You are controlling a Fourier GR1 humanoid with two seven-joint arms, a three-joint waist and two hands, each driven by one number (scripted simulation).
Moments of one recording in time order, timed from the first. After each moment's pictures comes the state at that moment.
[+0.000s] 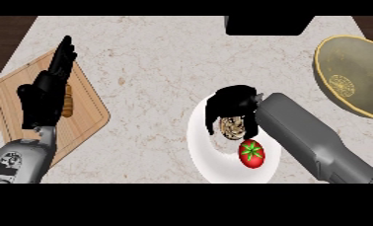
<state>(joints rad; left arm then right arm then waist) -0.24 0.38 -0.10 -1.58 -0.01 0.26 0.17 -0.80 -0.34 0.84 -0.87 0.69 0.36 -0.78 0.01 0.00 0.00</state>
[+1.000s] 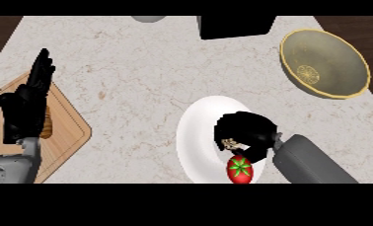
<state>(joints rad) -0.14 0.38 -0.01 -1.59 -0.04 0.27 0.18 -0.42 -0.39 0.70 -1.17 0.71 0.18 -0.53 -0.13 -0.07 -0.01</state>
